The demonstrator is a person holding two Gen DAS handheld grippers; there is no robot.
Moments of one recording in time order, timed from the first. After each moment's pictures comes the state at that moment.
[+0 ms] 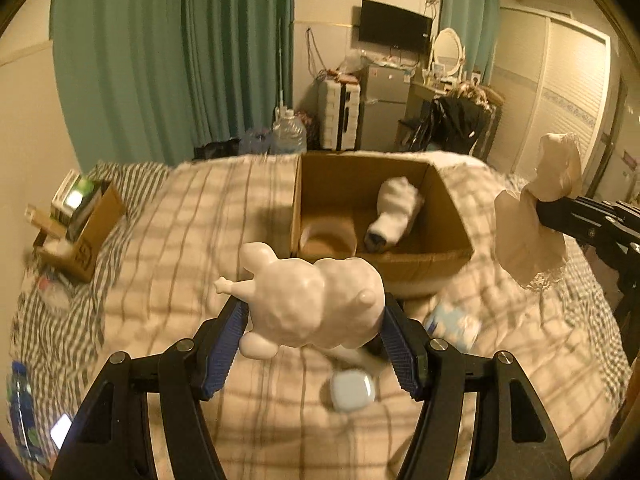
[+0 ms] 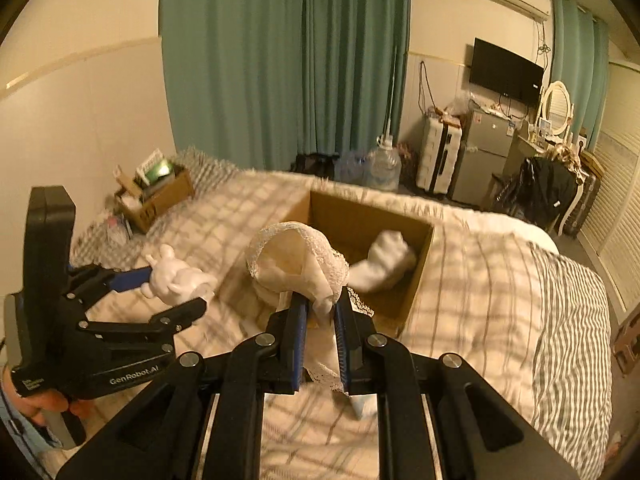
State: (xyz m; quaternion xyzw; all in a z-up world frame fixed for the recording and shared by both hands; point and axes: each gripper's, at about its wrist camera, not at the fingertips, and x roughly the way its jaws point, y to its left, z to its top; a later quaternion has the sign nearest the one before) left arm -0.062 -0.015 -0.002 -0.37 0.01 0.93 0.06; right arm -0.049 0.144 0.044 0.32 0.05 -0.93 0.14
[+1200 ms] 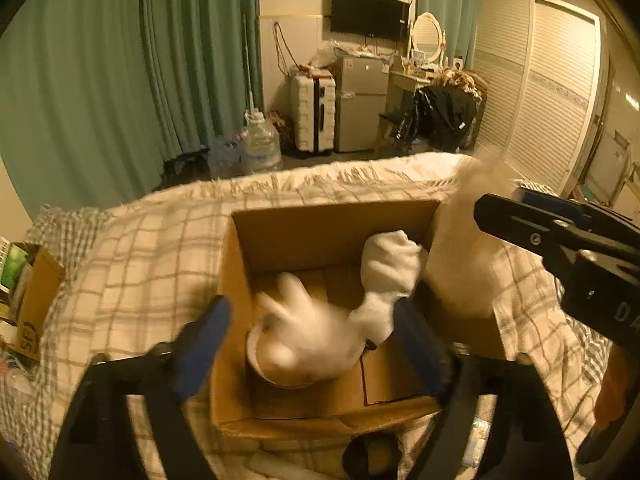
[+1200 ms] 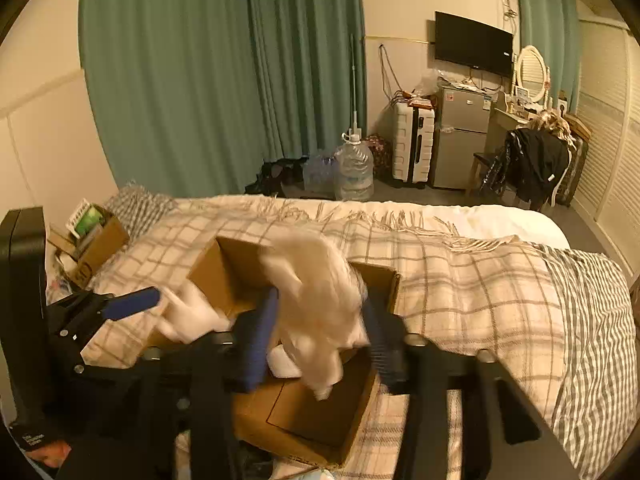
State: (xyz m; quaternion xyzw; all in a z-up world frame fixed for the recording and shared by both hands) left arm -0.203 0.046 -0.026 -0.37 0.05 0.92 0.09; right arm -0.212 0.199 0.002 0.33 -0.02 -0.94 0.10
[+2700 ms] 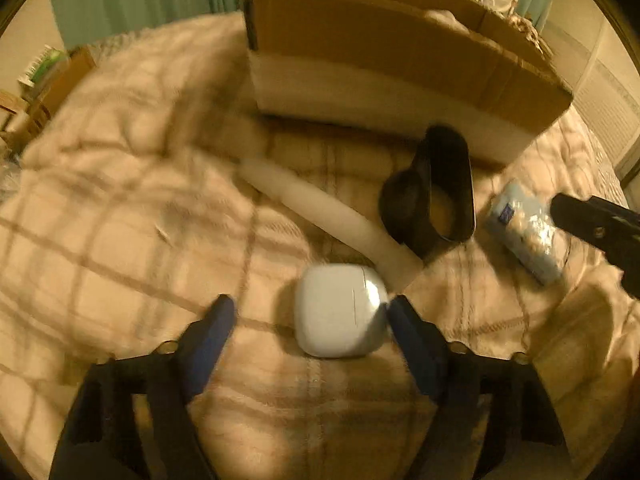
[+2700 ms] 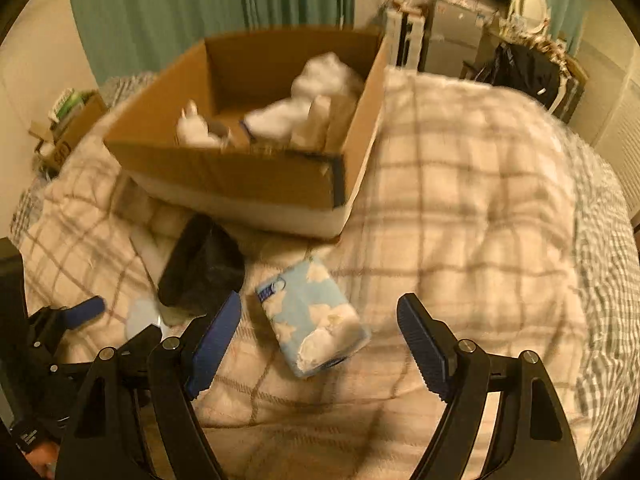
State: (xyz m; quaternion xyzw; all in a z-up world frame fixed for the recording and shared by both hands) left arm -0.076 0.022 -0.182 -0.53 -0.02 0.85 0.01; right arm -0.114 0.196 -0.129 0.50 0.02 -0.87 0.07
